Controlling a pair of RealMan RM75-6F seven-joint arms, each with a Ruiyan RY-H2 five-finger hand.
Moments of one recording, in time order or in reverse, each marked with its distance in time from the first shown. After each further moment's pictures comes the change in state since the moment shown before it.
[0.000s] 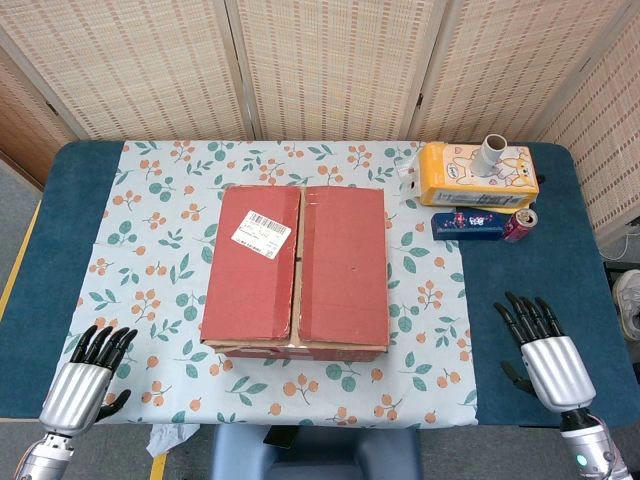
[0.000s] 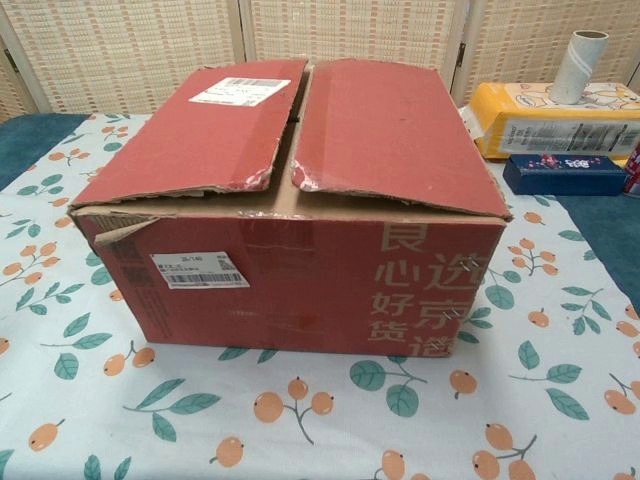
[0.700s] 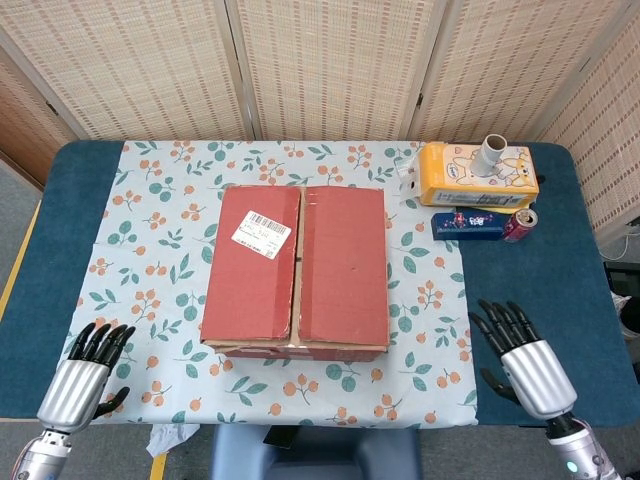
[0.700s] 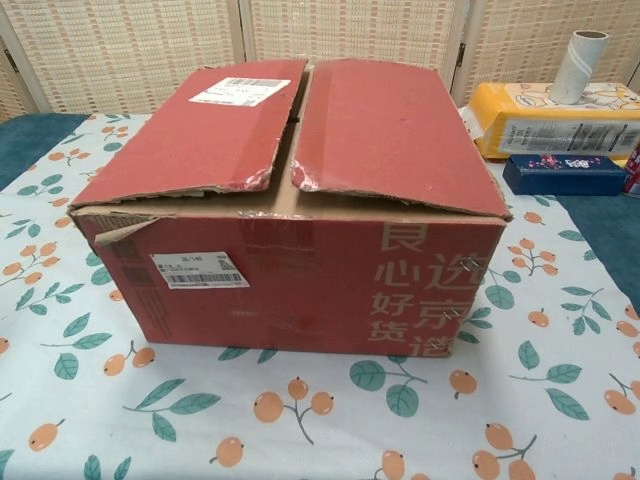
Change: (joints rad) left arm -0.005 0.009 -0.007 0.002 -0.010 0.004 -0.029; right arm 0.032 -0.023 -0.036 0.039 -0.185 0.036 0.095
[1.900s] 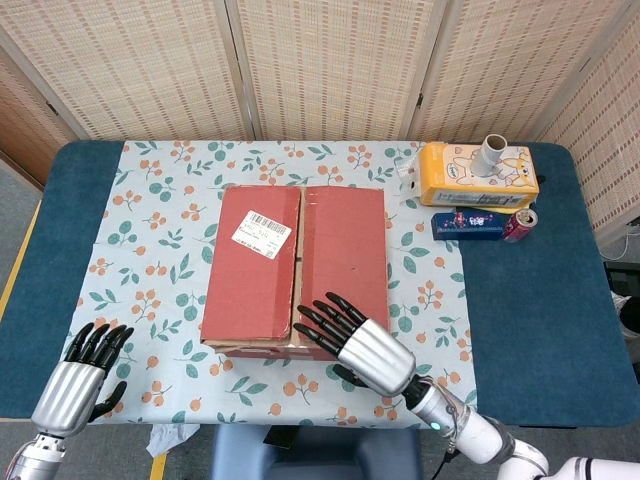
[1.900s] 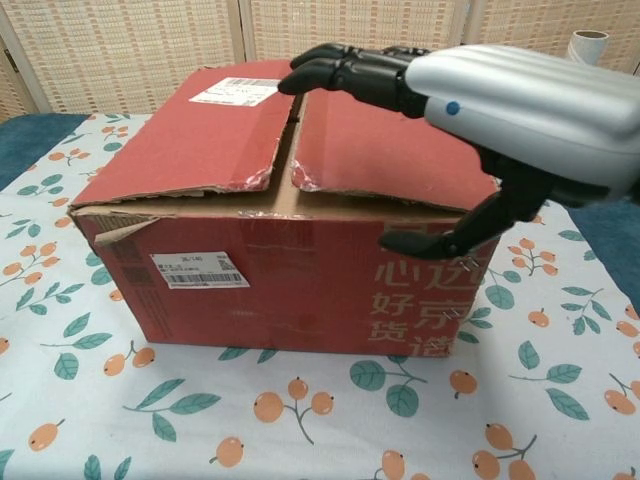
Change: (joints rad) left arm 0.004 0.018 0.012 0.023 0.054 0.038 -0.081; right arm 0.404 -0.250 0.190 -0.237 0.042 -0.423 -0.248
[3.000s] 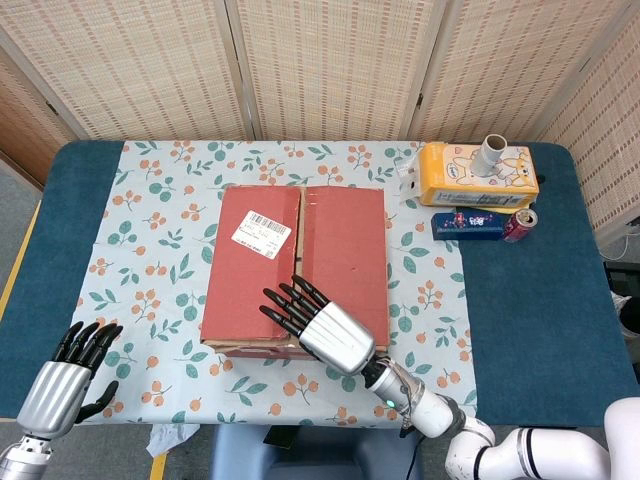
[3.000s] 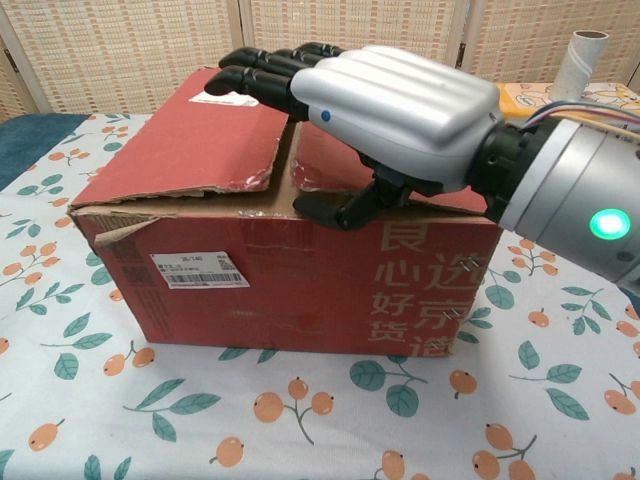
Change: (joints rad) left arm 0.005 0.045 0.004 0.000 0.020 0.029 -0.100; right arm 0.144 -0.188 0.069 0.144 0.145 -0.025 -0.182
